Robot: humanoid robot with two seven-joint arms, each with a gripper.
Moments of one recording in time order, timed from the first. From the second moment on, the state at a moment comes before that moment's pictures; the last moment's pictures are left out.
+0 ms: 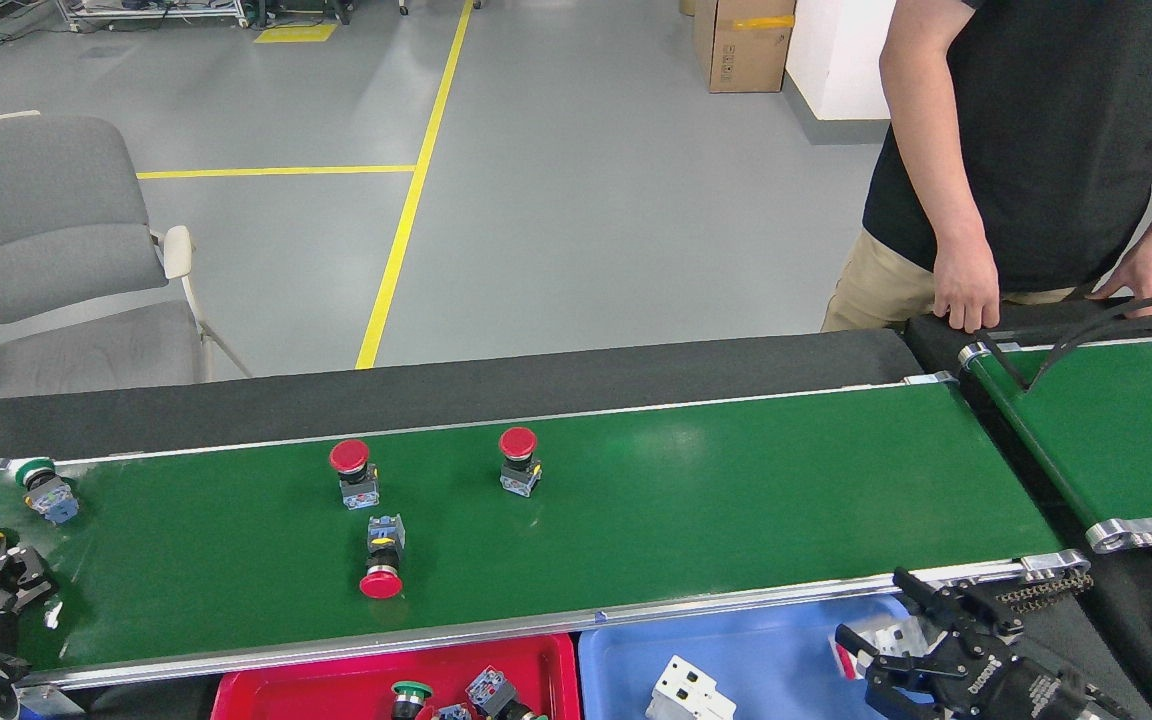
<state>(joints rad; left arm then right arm) -0.39 0.39 0.35 -0.61 -1.42 -0.22 0.22 0.09 -0.16 -0.23 -1.54 1.13 -0.77 0.10</state>
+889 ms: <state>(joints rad) 0.37 0.01 0.11 -1.76 -1.42 -0.49 0.01 0.15 -0.02 -0.21 -1.64 1.37 -0.21 0.07</state>
